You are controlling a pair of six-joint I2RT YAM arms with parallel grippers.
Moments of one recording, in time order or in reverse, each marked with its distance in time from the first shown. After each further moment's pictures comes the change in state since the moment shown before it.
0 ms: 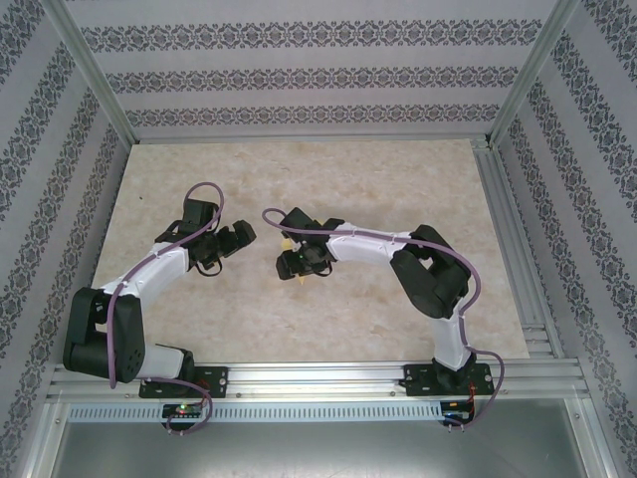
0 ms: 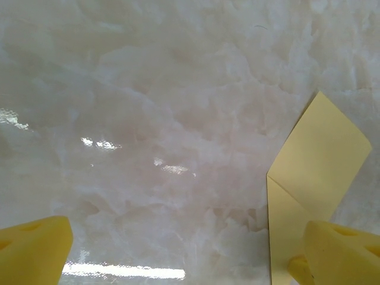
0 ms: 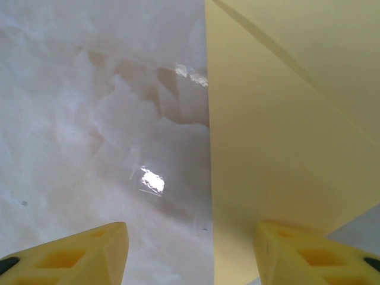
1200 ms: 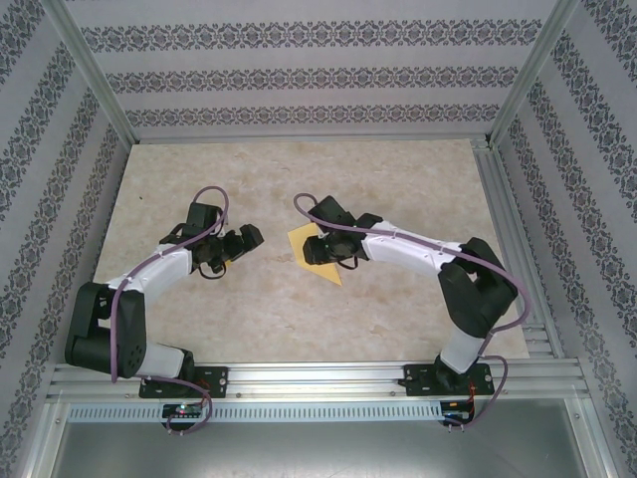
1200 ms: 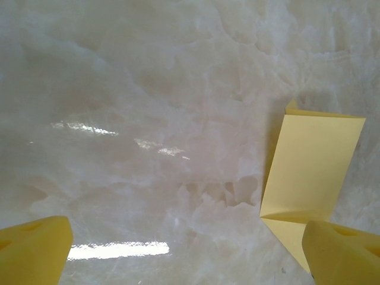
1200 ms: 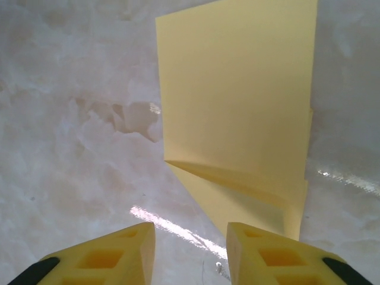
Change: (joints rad) left arm -0.021 0.025 -0.032 0.060 0.125 -0.011; right arm -0.091 -0.254 -0.167 0.029 0.092 0.015
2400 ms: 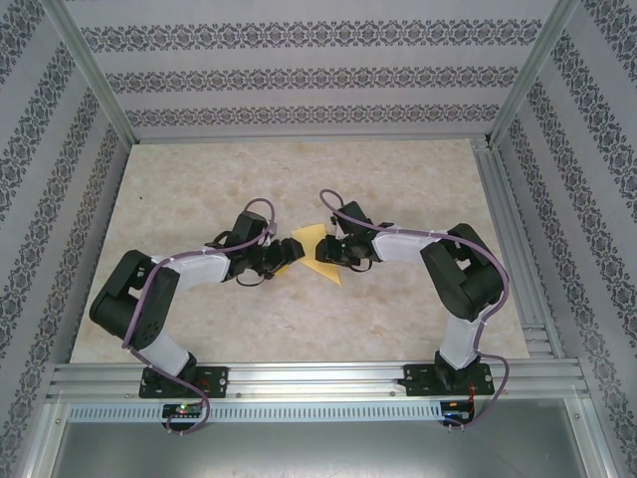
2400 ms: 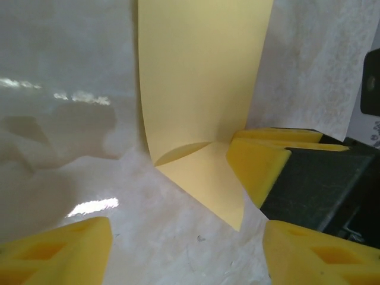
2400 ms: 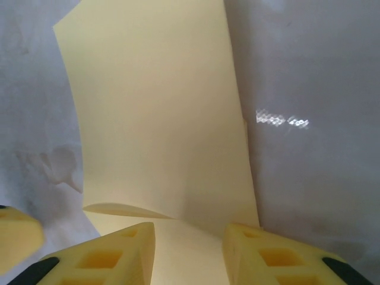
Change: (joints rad) left arm -0.297 0.225 -0.014 0.365 0.141 -0.267; right arm -0.174 0.096 -0.206 0.360 -0.239 0.169
